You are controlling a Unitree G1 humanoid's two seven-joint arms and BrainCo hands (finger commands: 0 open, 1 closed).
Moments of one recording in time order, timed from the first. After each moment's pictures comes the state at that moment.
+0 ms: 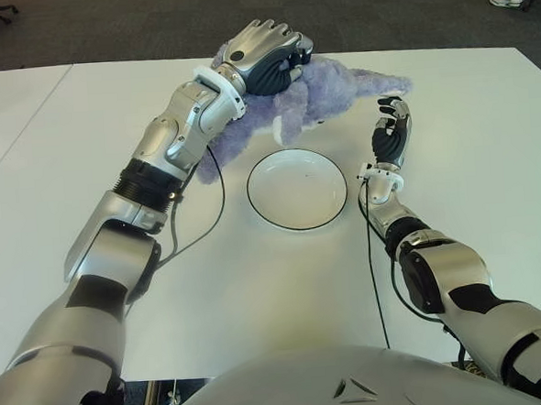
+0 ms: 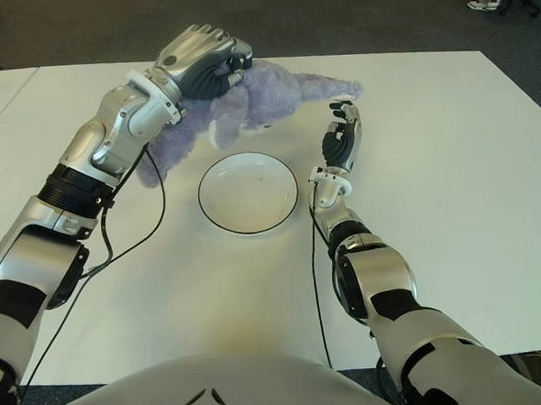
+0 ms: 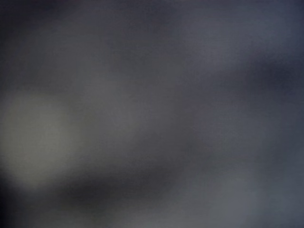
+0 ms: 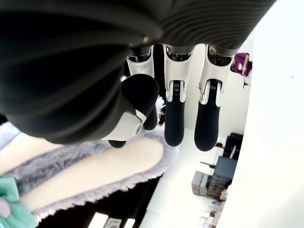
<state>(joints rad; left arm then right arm) -0.87 0.42 -0.43 0.28 0.69 -0.24 -0.16 -0.68 -0.13 0.00 1.30 -0.34 -0.74 -0.84</state>
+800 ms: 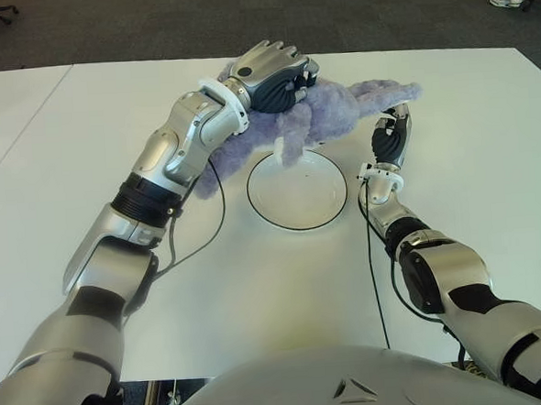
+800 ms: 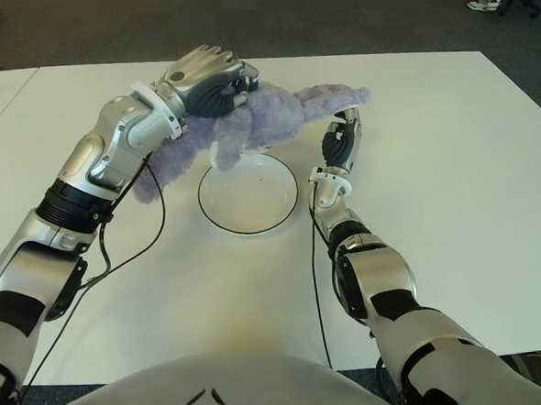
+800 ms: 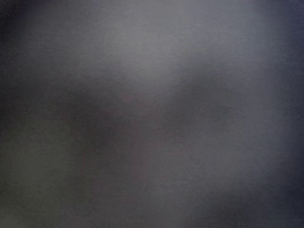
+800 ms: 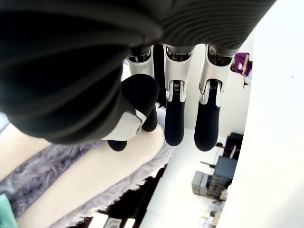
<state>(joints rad) -0.74 0.43 -0.43 0.20 0.68 -0.24 -0.26 -0.68 -0.13 0.00 1.30 -0.34 -0.74 -0.85</state>
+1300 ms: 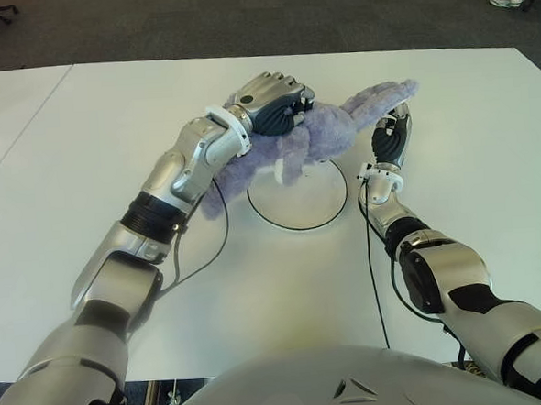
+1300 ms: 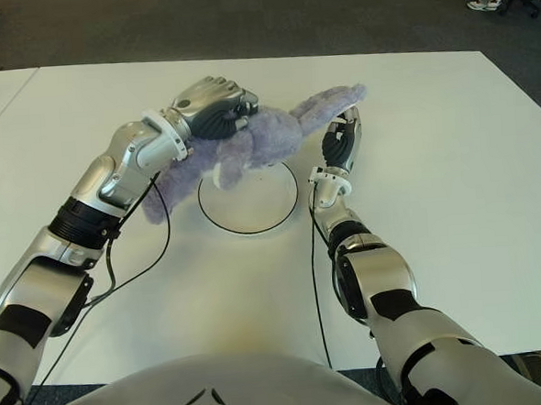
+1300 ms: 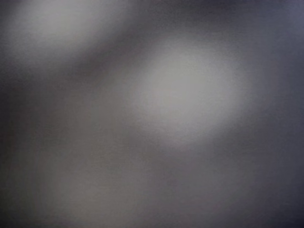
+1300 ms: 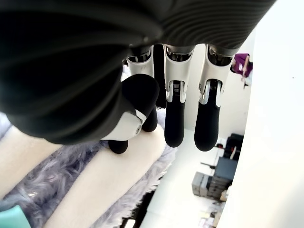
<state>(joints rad) -0.64 0.35 -0.44 0.23 0.68 -0.22 -0.21 -0.68 -0.13 0.00 1.30 -0.34 -0.74 -0.85</state>
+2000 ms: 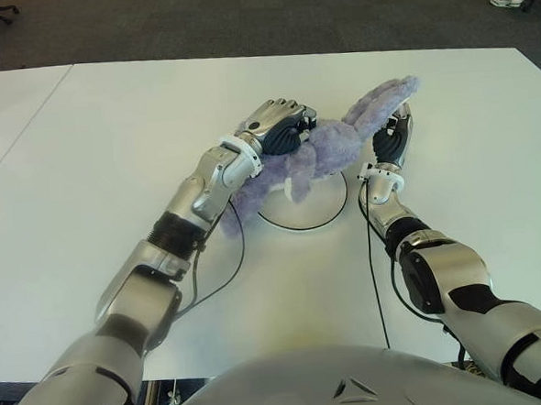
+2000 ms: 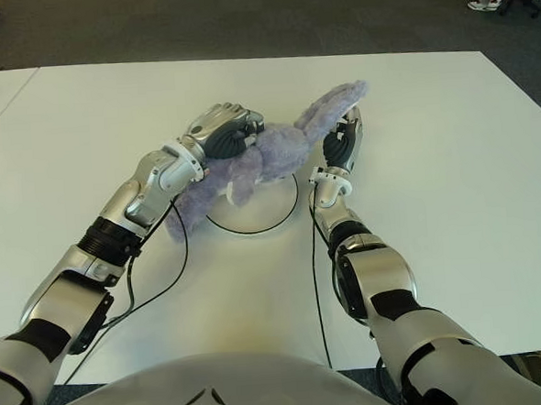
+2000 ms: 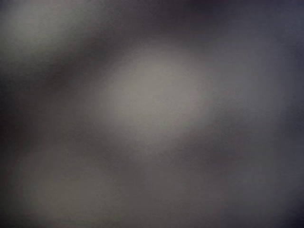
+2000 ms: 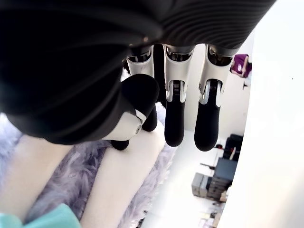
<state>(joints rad) -0.60 0.25 -0.44 0.36 0.67 -0.22 -0.09 -0.68 -0.14 0.00 1.30 -0.34 -0.74 -0.86</state>
